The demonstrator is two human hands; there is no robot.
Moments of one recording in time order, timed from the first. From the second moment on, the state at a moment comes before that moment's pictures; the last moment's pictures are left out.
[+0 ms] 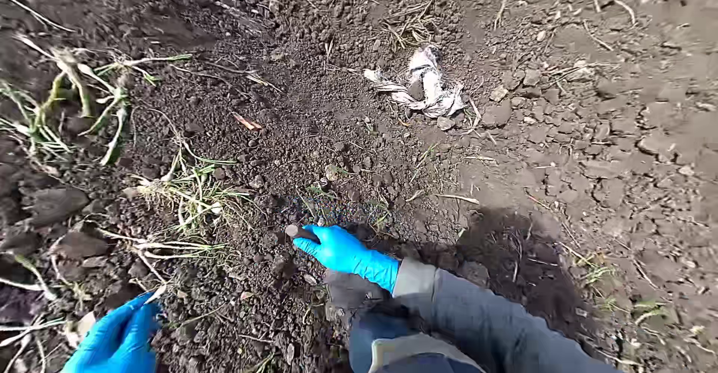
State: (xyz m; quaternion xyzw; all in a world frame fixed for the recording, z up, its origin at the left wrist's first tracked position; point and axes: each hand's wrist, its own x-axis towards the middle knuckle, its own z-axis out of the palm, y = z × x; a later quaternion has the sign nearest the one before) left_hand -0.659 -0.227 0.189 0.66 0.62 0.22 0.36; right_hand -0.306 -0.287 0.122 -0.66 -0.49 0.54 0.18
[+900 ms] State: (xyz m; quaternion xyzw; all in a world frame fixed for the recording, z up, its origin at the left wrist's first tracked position) left_hand -0.576 -0.196 0.093 0.80 0.55 0.12 0.20; right_hand -0.287 -0.279 0.118 -0.68 -0.51 0.47 0.25
